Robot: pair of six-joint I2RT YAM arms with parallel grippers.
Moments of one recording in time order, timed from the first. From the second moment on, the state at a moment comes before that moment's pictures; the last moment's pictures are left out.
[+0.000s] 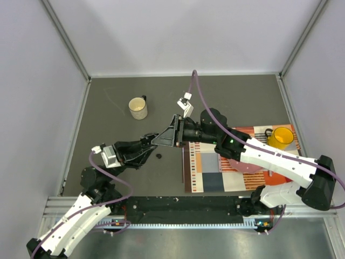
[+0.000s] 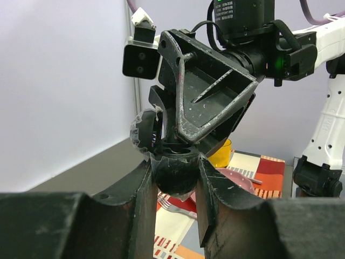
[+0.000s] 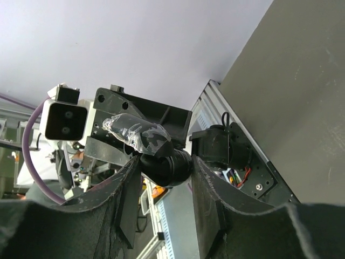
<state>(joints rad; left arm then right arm) -0.62 0.28 0.24 0.62 0.41 -0.23 1.03 1.28 1.10 0.07 -0.34 1.03</state>
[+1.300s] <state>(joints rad) -0.62 0.11 0.21 0.48 0.28 -0.21 0.95 1.04 1.02 -0.09 -0.01 0.92</state>
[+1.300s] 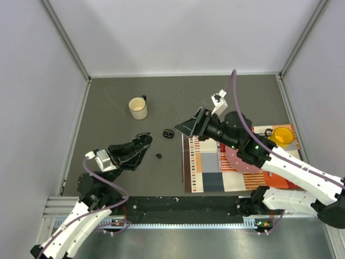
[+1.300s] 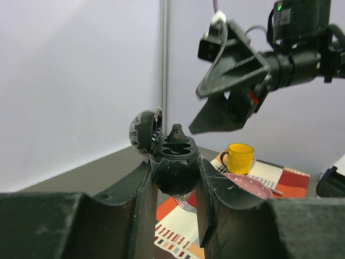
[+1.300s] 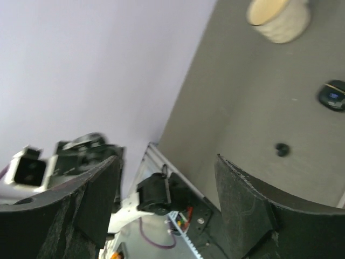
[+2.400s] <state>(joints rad) -0.62 0.01 0.28 0.21 0.24 -0.17 0.82 1.95 1.21 -0.10 -0.31 0.82</state>
